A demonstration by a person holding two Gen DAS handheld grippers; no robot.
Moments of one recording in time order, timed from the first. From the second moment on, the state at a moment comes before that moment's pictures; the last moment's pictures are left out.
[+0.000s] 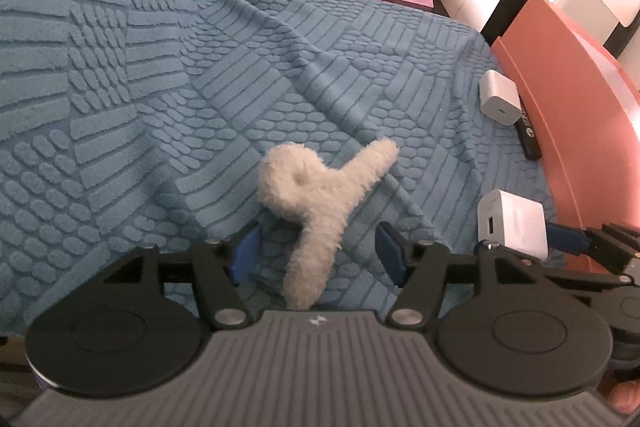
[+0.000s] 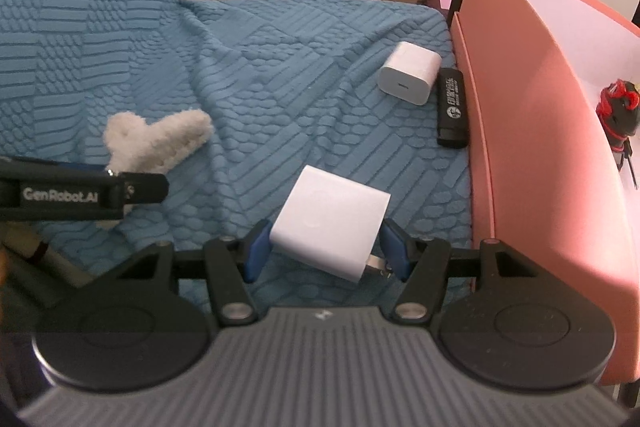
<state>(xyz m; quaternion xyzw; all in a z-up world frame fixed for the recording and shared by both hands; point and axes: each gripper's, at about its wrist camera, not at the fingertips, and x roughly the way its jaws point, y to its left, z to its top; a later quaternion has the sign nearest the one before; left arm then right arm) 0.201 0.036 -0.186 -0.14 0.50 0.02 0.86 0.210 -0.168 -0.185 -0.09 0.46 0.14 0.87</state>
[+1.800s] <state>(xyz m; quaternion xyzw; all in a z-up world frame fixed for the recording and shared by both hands) 0.210 0.029 -0.153 -0.14 0.45 -0.03 0.88 0.206 -0.171 -0.150 -0.03 0.44 0.12 0.89</state>
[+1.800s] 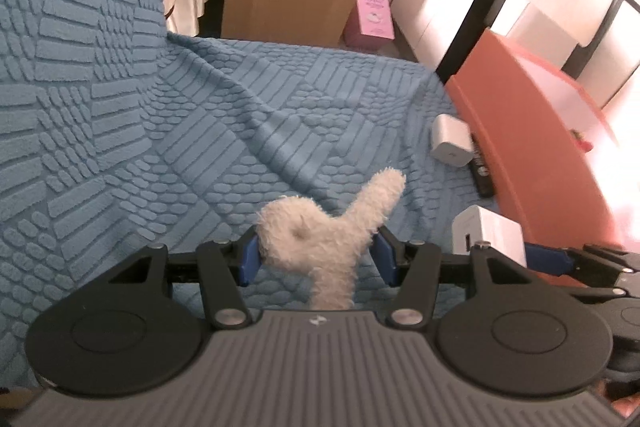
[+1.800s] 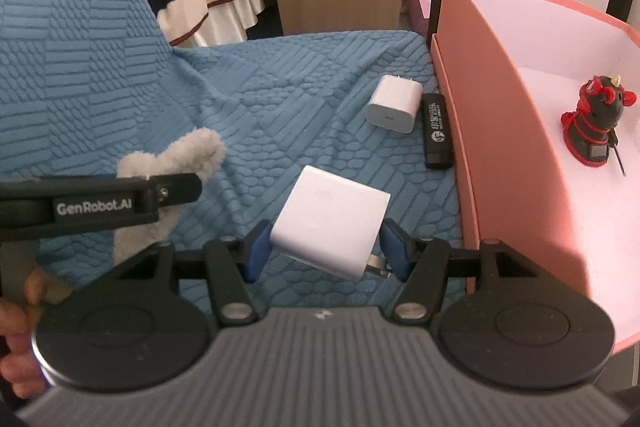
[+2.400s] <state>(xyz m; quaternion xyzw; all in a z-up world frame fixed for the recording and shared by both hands) 0.230 -0.001 -0.048 -0.16 0.42 -0.06 0.89 0.205 -0.211 -0.046 -0.01 0.37 0.11 0.92</state>
